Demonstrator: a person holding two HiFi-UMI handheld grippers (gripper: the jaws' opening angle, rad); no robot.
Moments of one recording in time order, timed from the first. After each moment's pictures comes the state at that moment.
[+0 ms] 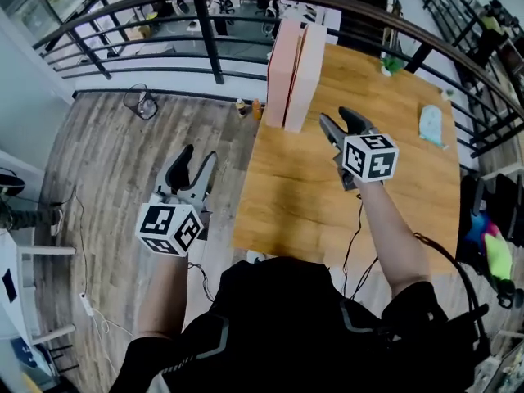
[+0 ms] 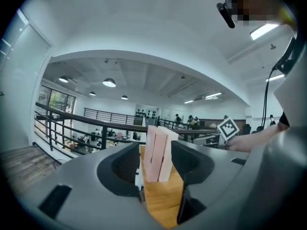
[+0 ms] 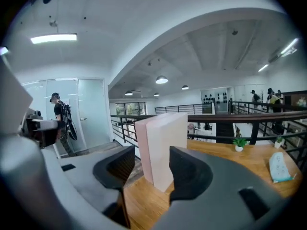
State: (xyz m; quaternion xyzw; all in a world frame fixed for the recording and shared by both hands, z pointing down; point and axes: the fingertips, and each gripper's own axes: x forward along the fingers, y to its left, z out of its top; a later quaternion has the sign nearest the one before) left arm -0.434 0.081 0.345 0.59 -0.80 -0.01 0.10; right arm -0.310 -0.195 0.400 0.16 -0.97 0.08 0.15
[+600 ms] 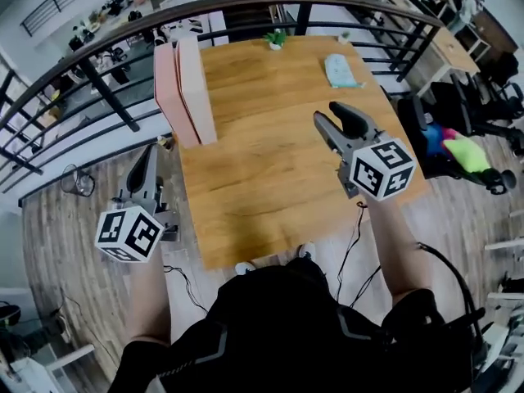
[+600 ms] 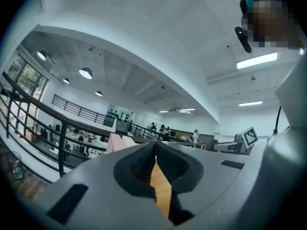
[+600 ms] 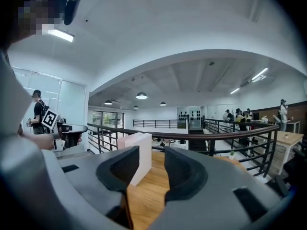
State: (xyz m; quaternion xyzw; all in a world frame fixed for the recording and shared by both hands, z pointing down) left arm -0.381 -0.031 0.286 0.72 -0.68 -0.08 0.09; right arm -0.094 -0.188 0.295 0.31 -0.95 0.04 0.08
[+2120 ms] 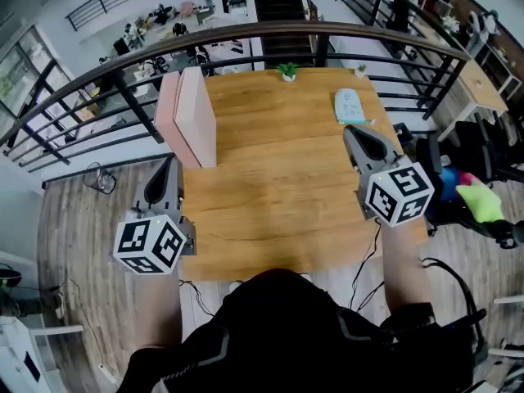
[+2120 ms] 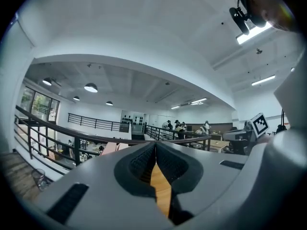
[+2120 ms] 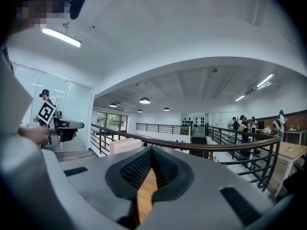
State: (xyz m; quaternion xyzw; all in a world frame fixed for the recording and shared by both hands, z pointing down) left arm -0.255 -0.067 0.236 0.65 -0.76 -0.02 0.05; right arm 0.016 -0.255 0.248 0.28 -0.96 0.00 0.06
